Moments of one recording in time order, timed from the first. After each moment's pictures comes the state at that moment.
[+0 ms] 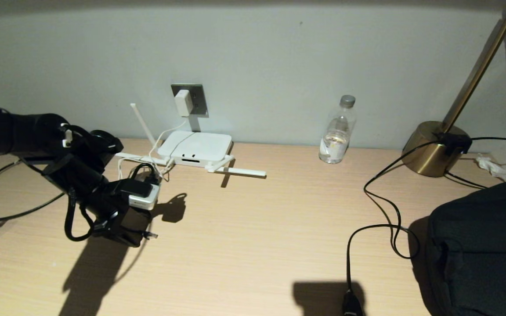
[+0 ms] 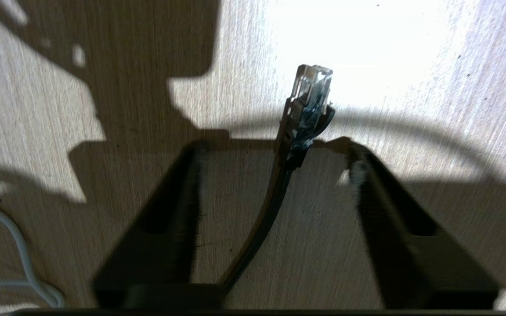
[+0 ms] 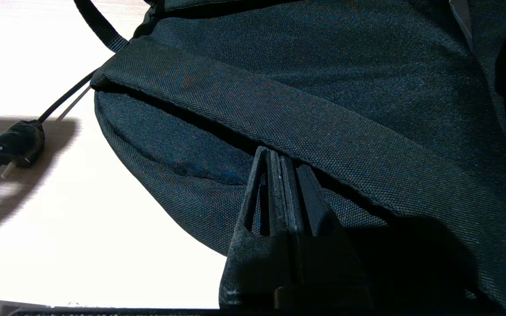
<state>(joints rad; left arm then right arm) -0.01 2.02 -1.61 0.91 -0.25 1.57 0.00 0.00 0.00 0.00 0.00 -0.01</state>
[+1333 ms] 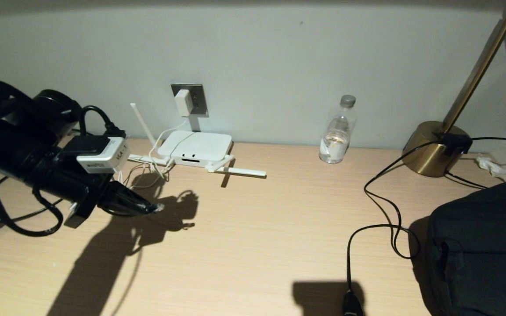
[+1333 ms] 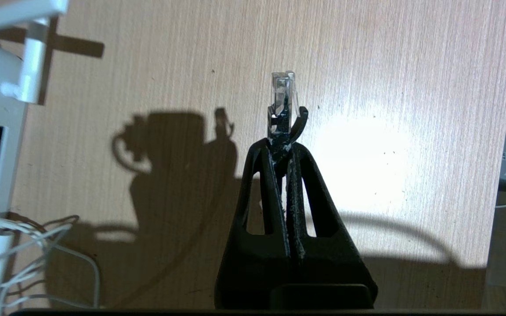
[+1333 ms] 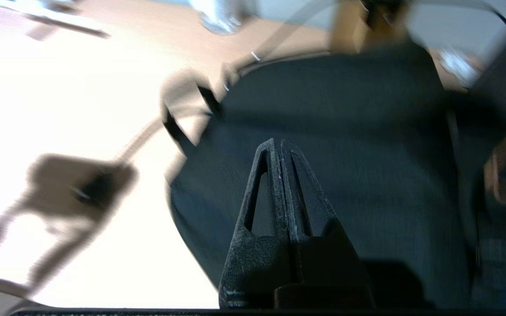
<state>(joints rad) -0.04 1.75 -1.61 1.04 -0.66 1.49 0.00 0.25 -0.36 0.12 0.13 -0.06</state>
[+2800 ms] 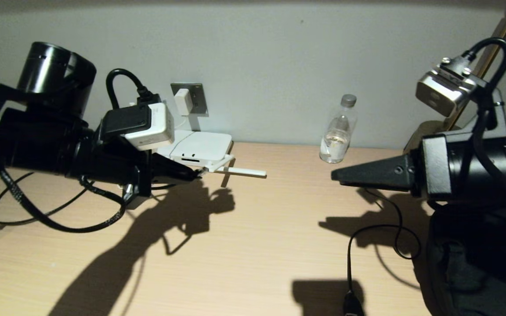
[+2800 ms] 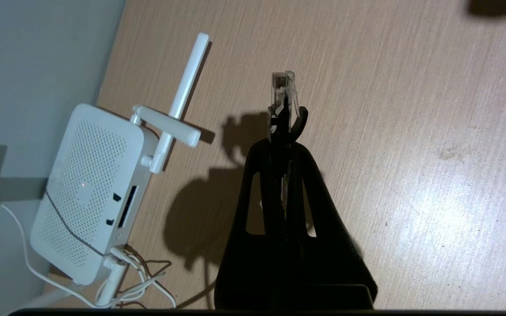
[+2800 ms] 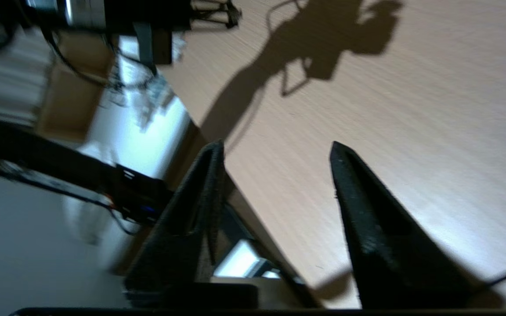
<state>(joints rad) -0.34 1.57 -1.38 0.43 -0.43 1.03 0.59 1.41 -1.15 0.08 0.49 0.49</state>
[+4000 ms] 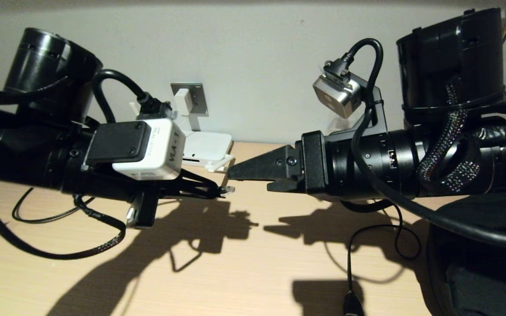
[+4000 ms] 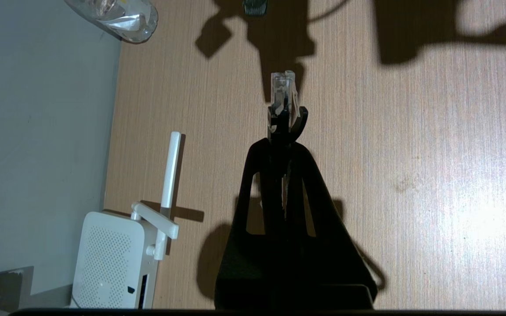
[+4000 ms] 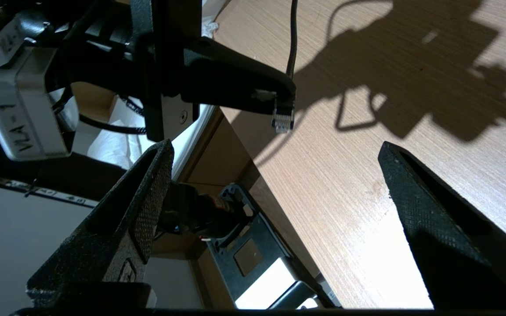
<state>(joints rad) -0.49 1.50 -1.35 0.44 -0.49 1.18 0.84 1.64 -1.36 0.05 0.37 0.58</state>
